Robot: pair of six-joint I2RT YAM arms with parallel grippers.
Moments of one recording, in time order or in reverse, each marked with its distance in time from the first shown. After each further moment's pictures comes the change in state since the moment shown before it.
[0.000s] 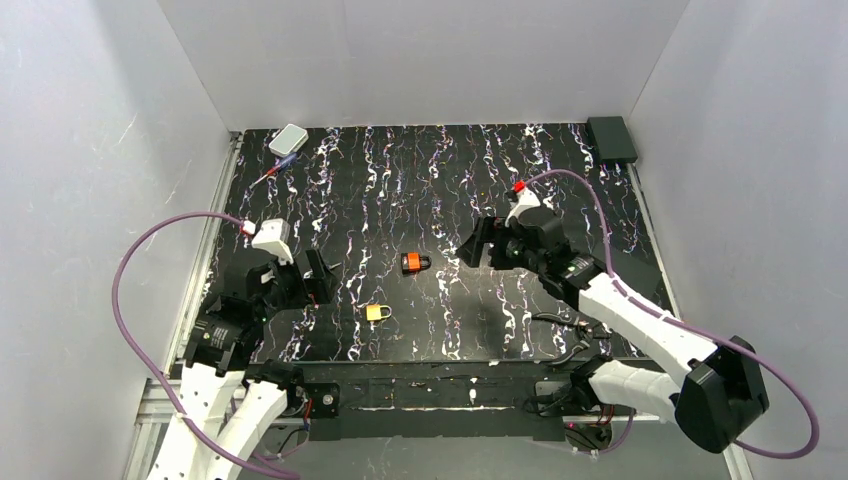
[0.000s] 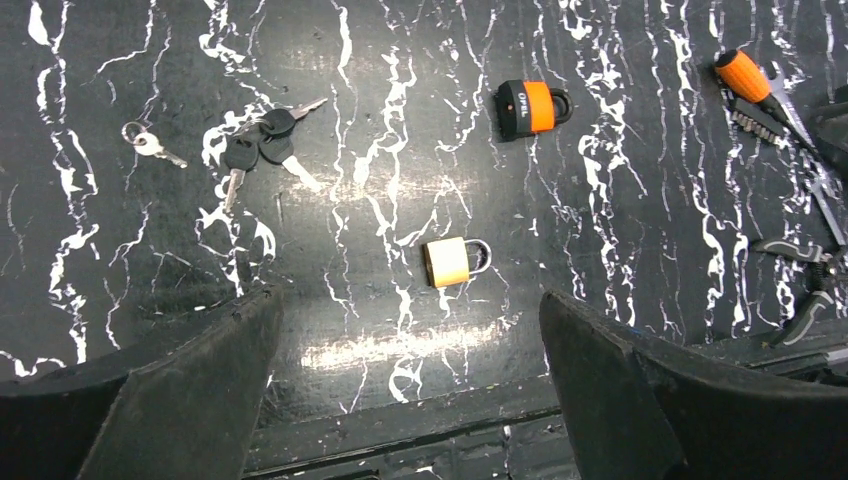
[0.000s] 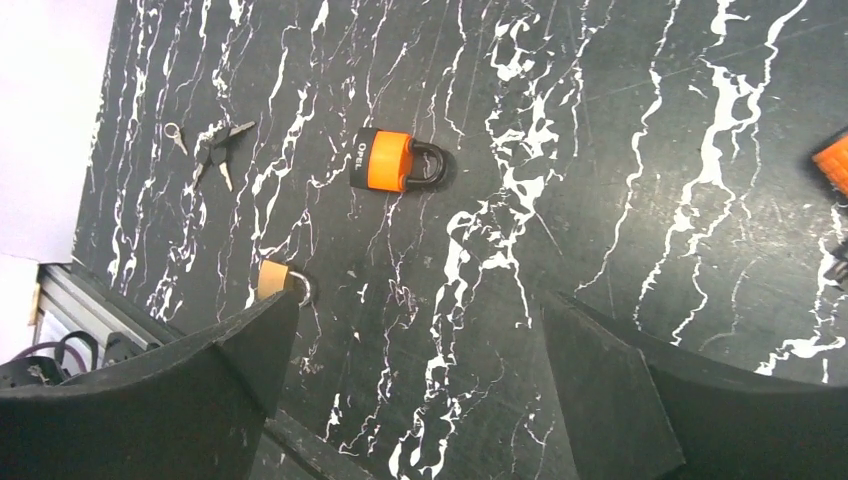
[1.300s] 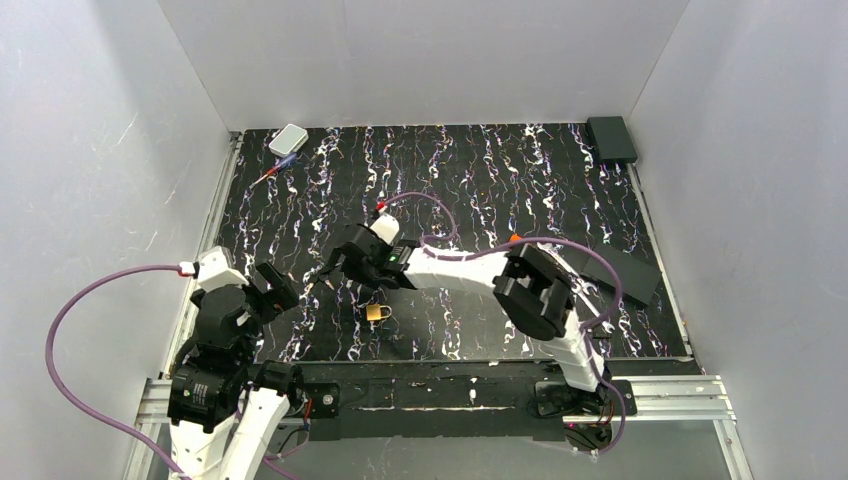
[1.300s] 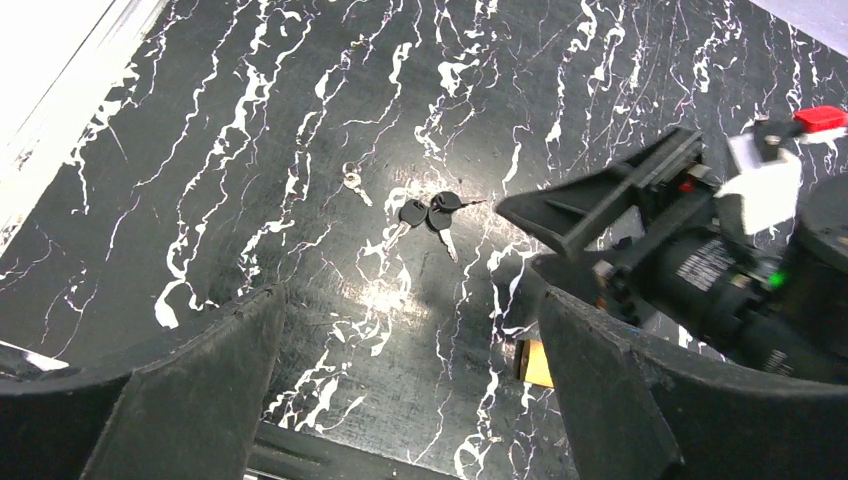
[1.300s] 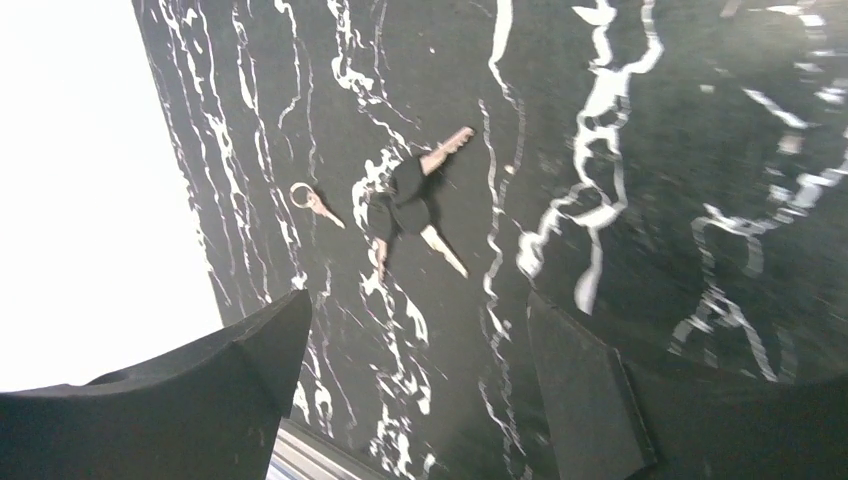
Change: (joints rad) left arm 0.067 -0.254 0.000 -0.093 -0.389 -0.097; right arm 0.550 1.013 0.886 -0.119 0.406 0.728
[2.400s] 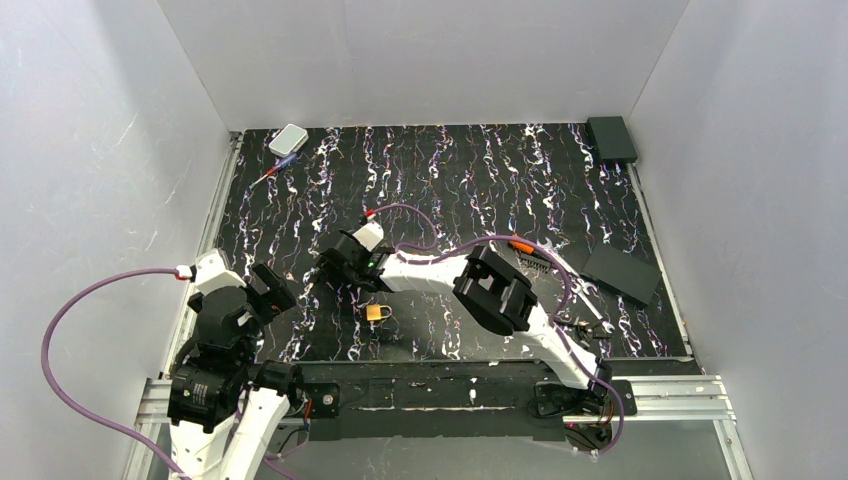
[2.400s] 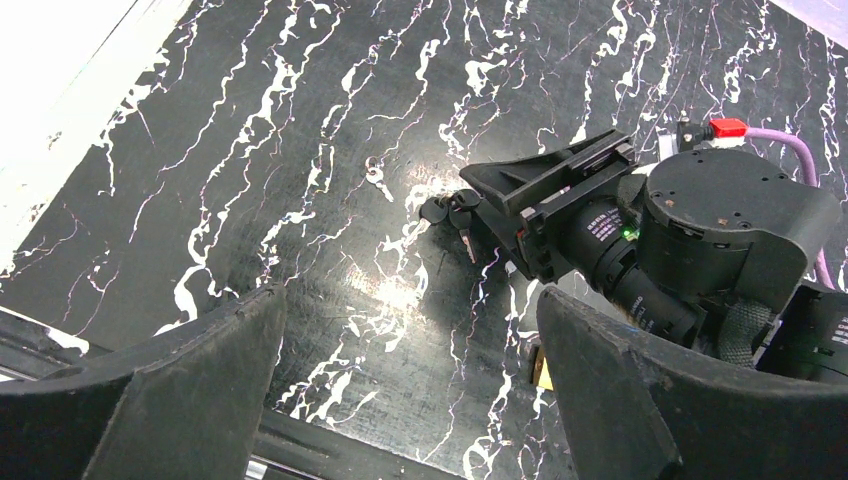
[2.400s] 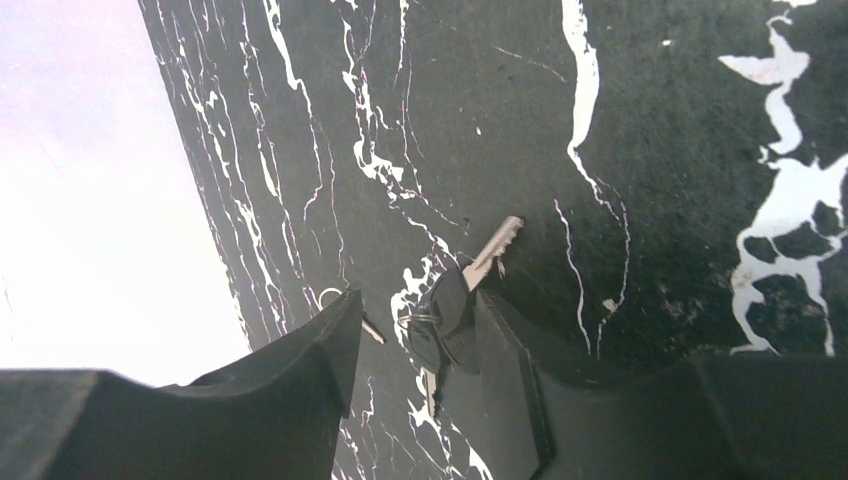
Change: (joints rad) left arm 0.000 0.000 0.000 -0.030 -0.055 -0.027; right arm -0.002 0.309 0.241 0.137 0.049 0.156
